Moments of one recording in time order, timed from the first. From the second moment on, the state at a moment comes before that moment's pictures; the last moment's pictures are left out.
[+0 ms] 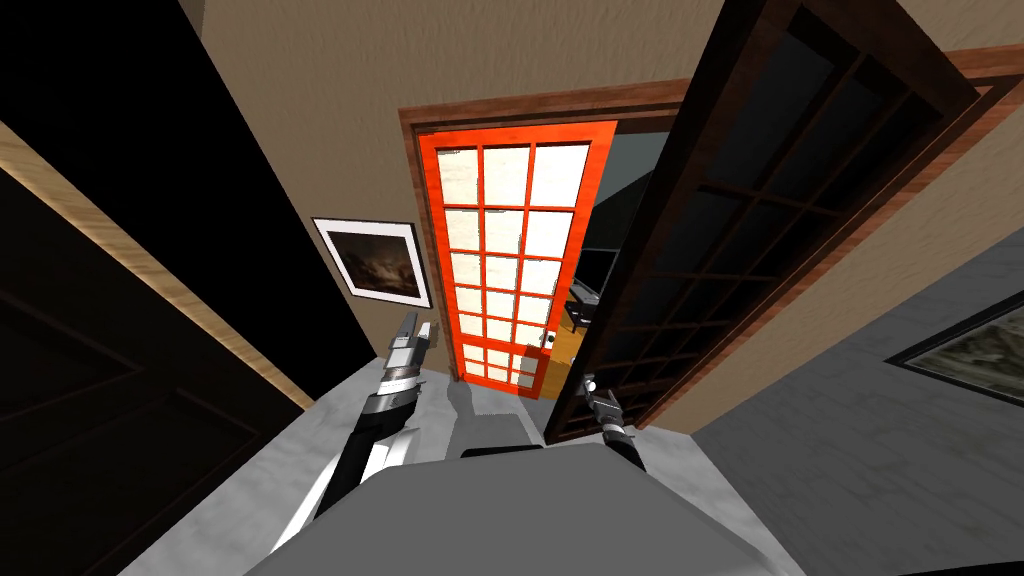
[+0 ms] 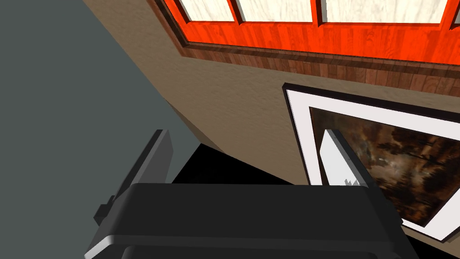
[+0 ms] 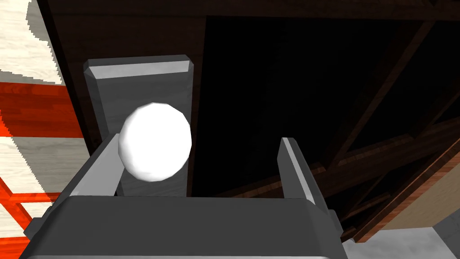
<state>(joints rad) 0.15 -0.32 0.06 -0.69 -0.48 -0.84 -1.55</state>
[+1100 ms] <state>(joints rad) 0.15 -0.34 0.12 -0.71 -0.45 -0.90 -1.60</state>
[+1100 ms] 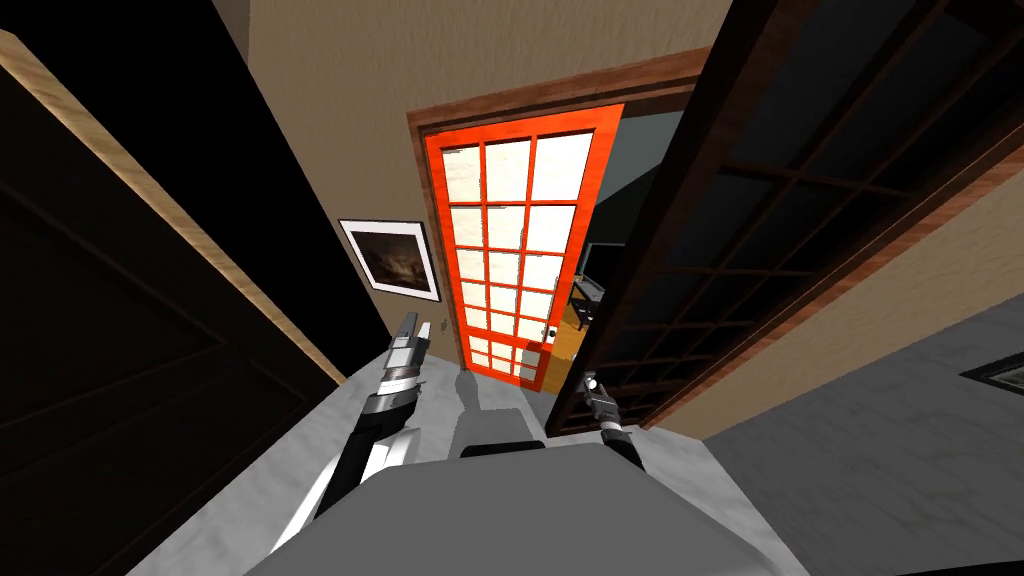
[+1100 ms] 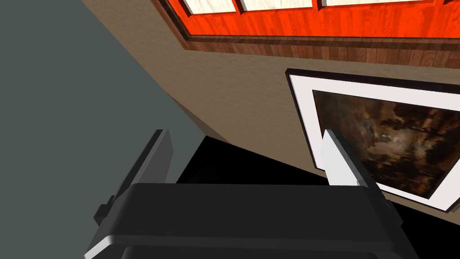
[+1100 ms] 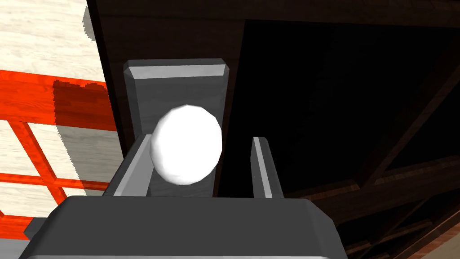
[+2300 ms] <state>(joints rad) 0.21 -0.47 0.31 -0.75 -0.34 -1.07 -1.81</state>
